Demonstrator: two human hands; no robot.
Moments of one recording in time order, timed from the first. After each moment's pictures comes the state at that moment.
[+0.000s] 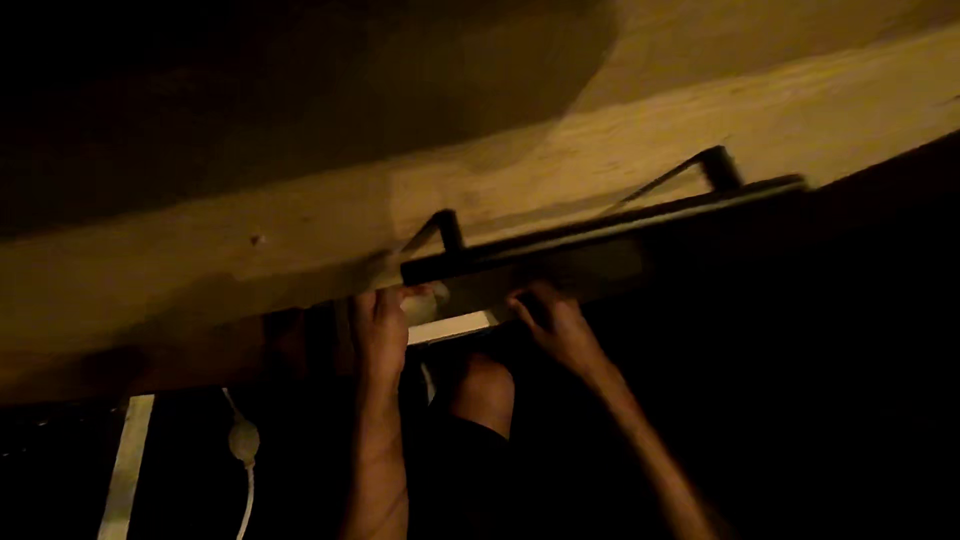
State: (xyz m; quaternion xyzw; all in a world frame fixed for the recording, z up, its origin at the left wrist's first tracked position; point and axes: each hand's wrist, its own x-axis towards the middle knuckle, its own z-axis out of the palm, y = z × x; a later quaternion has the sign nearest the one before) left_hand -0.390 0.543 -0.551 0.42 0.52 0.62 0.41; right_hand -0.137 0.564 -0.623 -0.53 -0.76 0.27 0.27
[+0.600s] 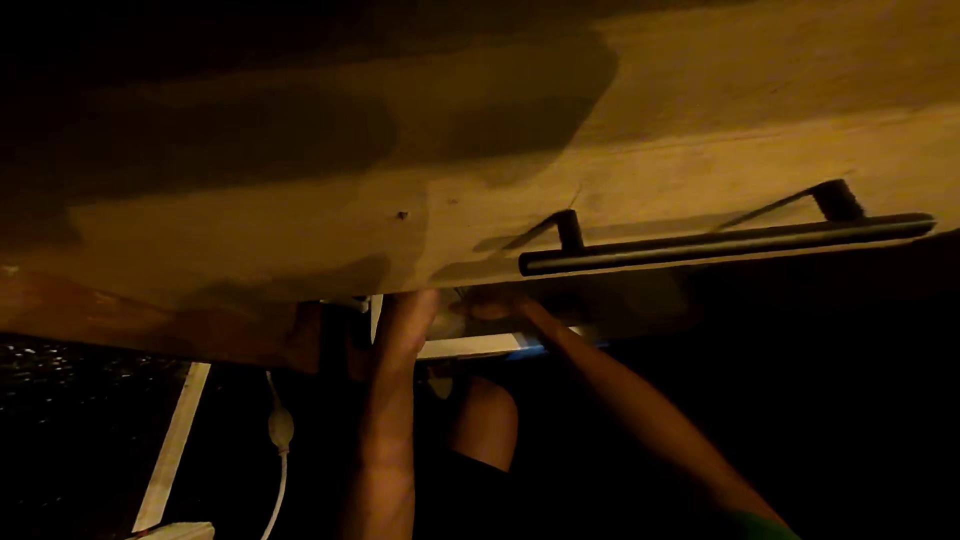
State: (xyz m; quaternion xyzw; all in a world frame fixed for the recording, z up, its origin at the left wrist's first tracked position) left_hand -0.424 0.554 -0.517 0.40 0.67 0.48 0.41; right_hand -0.263 0.661 -0.618 -0.43 -0.75 0.50 -0.06
